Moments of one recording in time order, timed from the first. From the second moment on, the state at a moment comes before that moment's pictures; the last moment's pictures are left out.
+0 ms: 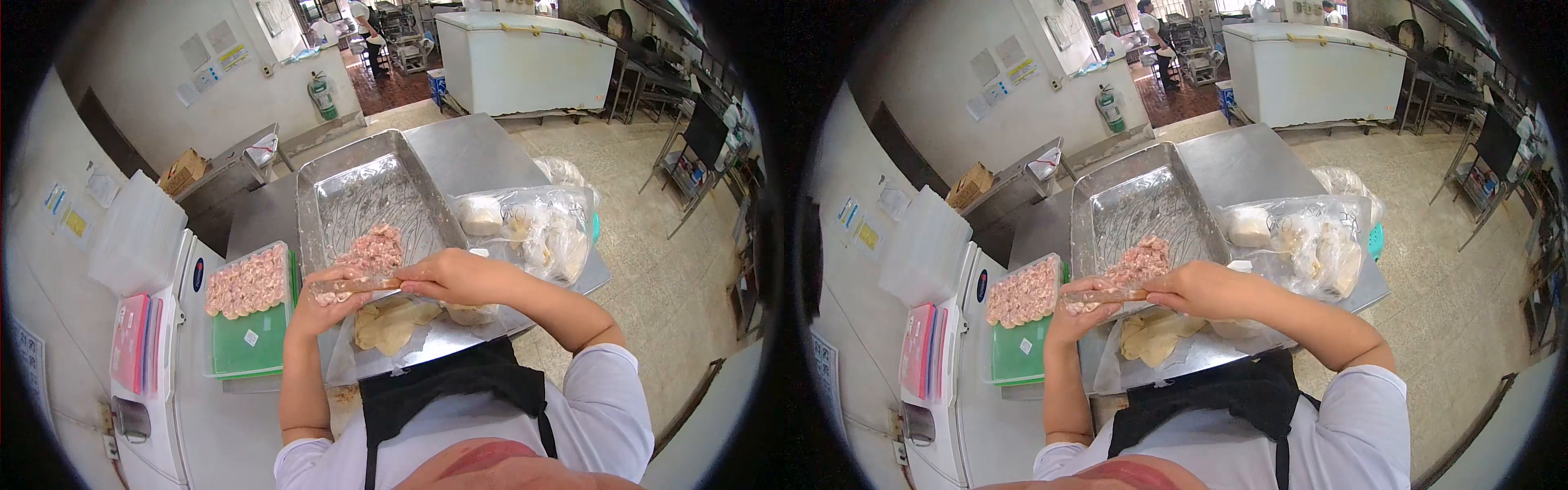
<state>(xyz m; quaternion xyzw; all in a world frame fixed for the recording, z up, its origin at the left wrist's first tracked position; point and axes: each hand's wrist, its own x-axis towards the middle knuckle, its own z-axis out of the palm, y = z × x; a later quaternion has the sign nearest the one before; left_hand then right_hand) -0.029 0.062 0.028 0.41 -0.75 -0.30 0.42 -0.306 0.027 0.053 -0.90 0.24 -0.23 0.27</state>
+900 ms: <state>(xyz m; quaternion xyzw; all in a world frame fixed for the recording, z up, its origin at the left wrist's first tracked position) -0.026 0.036 0.014 0.46 -0.75 -0.31 0.36 -0.299 -0.014 0.016 -0.88 0.28 -0.16 0.35</state>
